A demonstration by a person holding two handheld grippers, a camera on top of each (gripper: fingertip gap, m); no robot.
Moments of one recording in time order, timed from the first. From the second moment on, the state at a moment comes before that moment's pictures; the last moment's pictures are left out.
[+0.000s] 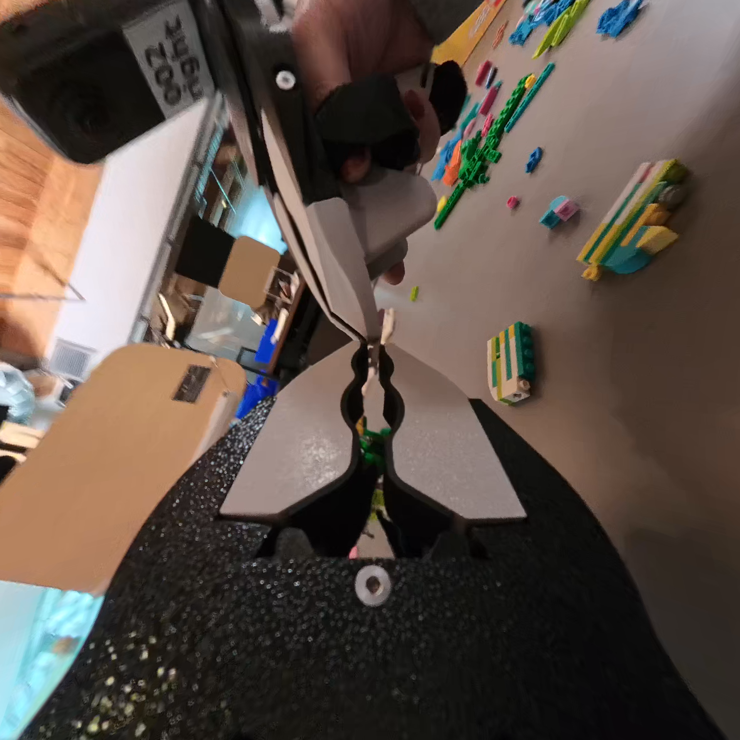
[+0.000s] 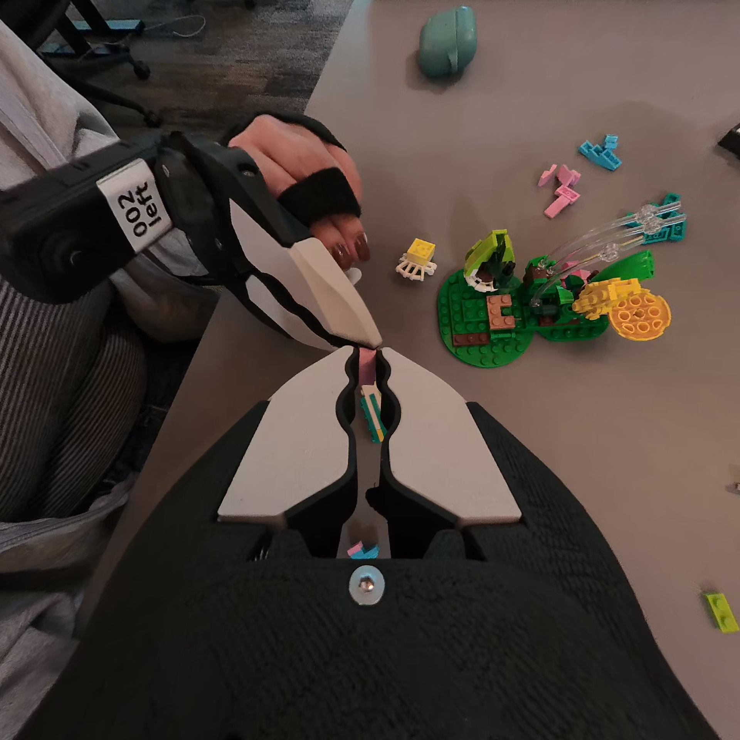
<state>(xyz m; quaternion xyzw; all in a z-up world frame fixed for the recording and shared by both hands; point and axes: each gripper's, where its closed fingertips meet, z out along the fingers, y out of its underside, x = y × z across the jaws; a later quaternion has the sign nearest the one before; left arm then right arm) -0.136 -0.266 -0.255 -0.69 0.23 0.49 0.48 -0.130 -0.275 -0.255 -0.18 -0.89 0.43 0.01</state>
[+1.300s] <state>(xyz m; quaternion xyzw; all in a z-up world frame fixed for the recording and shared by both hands) -0.112 -0.281 -0.231 -0.71 0.09 0.07 0.69 -0.111 -0.289 -0.224 -0.02 -0.87 0.47 0.12</state>
